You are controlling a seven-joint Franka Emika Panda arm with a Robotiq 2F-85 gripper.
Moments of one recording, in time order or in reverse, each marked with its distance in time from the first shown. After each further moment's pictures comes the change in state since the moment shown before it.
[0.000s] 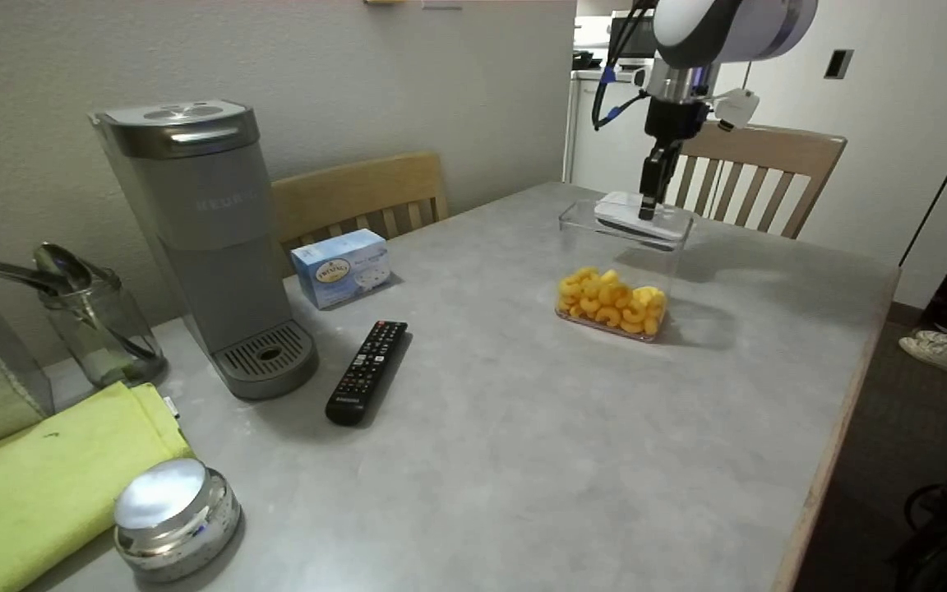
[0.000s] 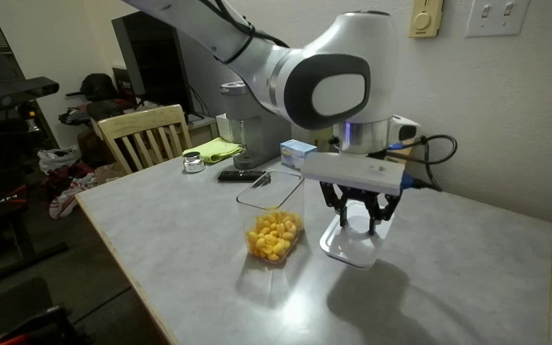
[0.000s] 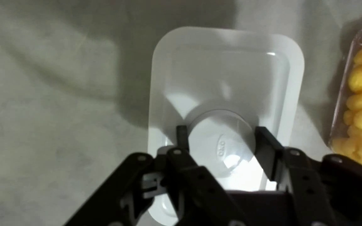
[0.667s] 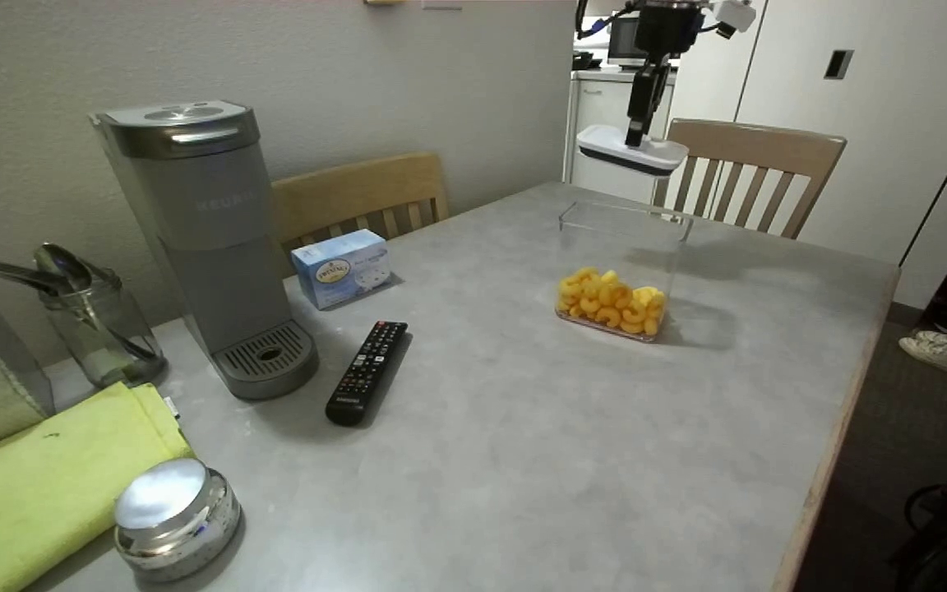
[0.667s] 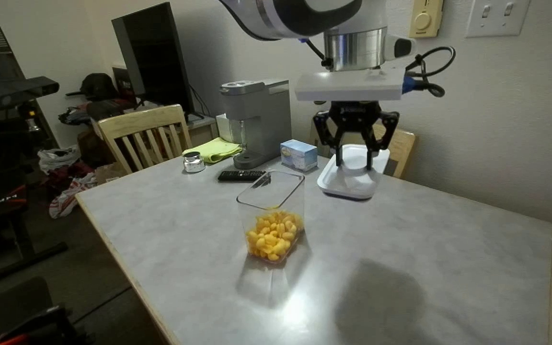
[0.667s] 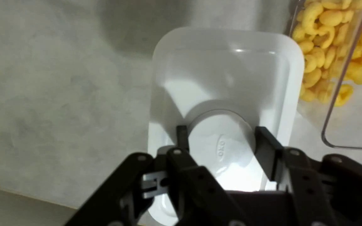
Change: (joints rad) arm 0.031 -0.133 0.023 0.082 0.001 -0.166 -0.033
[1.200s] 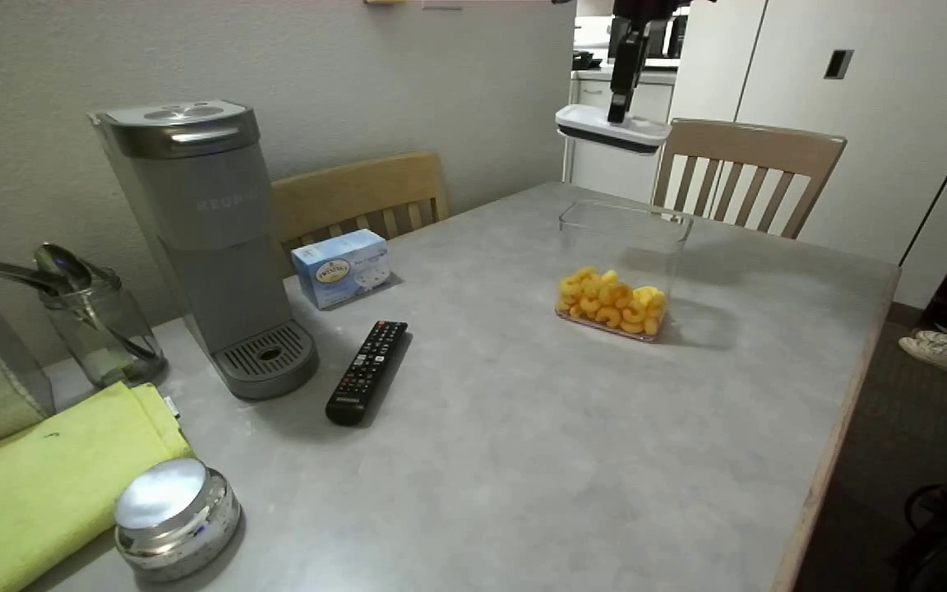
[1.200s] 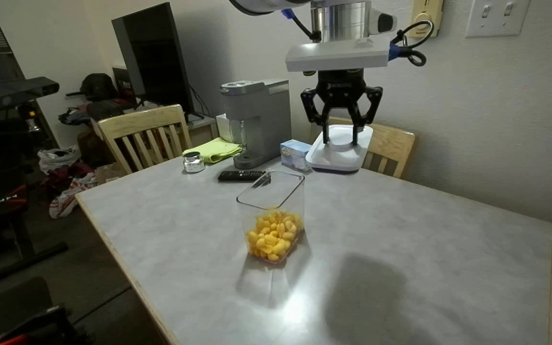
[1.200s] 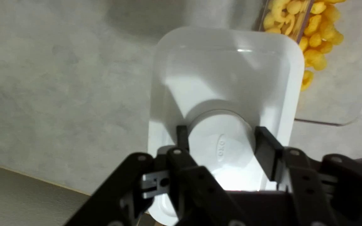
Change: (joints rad) arm 0.036 -0.016 0.019 0.068 0.002 -0.099 -0.029
